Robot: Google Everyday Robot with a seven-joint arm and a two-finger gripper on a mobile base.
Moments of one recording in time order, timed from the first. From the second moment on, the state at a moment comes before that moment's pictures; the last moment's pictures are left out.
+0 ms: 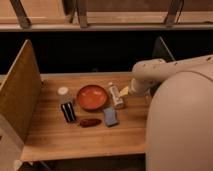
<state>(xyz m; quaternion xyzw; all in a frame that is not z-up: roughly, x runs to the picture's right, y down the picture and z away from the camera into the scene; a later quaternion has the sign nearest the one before) 0.153 0.056 0.764 -0.18 0.16 0.74 0.62</state>
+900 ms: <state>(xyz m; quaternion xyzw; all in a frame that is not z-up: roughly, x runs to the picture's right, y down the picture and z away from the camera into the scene) 0.038 -0.014 0.775 -0.20 0.07 0.59 0.78</state>
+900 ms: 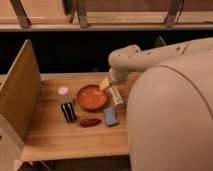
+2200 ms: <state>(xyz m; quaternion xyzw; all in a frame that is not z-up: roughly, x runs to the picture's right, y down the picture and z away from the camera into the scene) -0.112 -0.060 0.804 -0.24 -0.02 0.43 0.87</state>
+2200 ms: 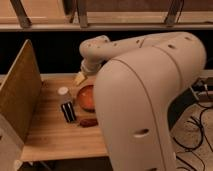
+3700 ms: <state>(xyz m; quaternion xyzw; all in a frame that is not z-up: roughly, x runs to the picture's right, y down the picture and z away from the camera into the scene) -0.257 -0.018 0.865 -0.36 -0.07 0.33 0.87</state>
